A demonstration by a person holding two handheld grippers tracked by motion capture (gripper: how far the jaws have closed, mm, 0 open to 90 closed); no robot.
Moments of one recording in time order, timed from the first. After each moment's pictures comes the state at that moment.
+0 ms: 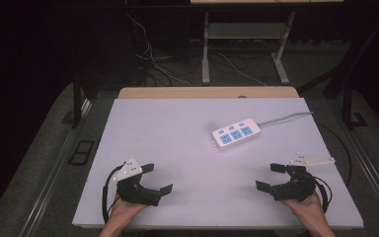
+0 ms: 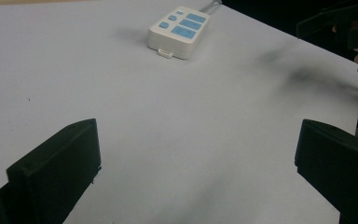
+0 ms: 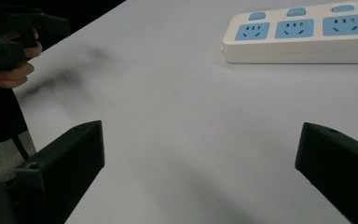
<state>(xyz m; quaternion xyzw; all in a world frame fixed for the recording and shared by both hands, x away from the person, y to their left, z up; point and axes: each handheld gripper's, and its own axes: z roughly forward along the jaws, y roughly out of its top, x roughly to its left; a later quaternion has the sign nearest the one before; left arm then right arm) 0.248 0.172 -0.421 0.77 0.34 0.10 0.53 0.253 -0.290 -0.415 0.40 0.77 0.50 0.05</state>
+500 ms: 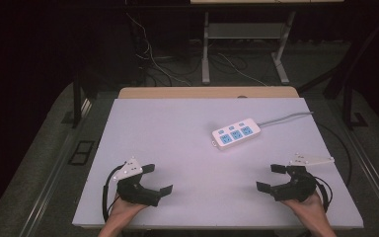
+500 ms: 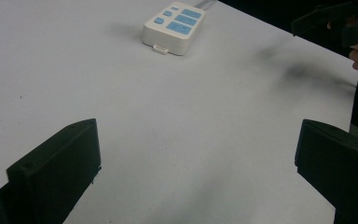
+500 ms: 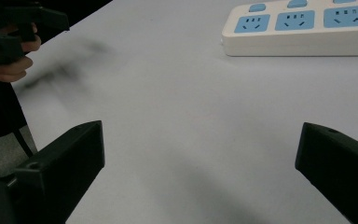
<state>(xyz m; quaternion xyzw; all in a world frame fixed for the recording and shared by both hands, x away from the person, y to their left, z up) 0.250 0.172 -0.422 0.78 0.34 0.09 0.53 0.253 -0.291 -0.415 0.41 0.77 0.49 0.04</state>
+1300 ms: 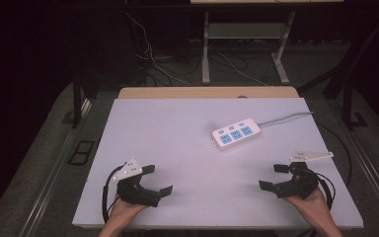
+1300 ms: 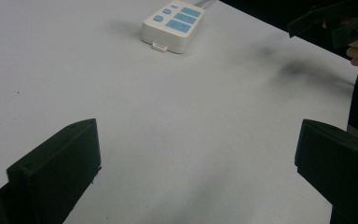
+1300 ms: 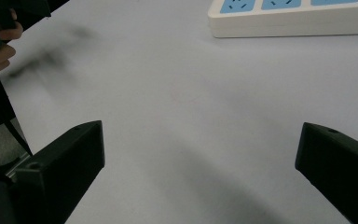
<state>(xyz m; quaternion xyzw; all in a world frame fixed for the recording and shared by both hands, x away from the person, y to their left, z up) 0.249 0.173 -0.424 0.77 0.34 0.08 0.53 0.263 -0.297 -0.414 0.42 0.79 0.45 0.03</state>
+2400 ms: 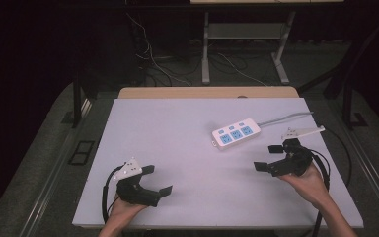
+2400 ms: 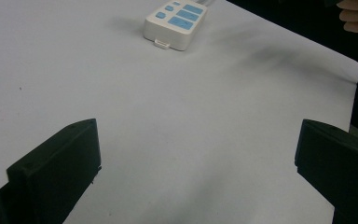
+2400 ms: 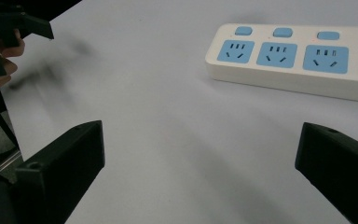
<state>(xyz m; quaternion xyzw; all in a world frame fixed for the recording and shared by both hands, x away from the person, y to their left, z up) 0.250 0.174 -0.425 0.77 0.35 0.08 0.52 0.307 -0.283 -0.376 0.40 0.81 0.43 0.03</state>
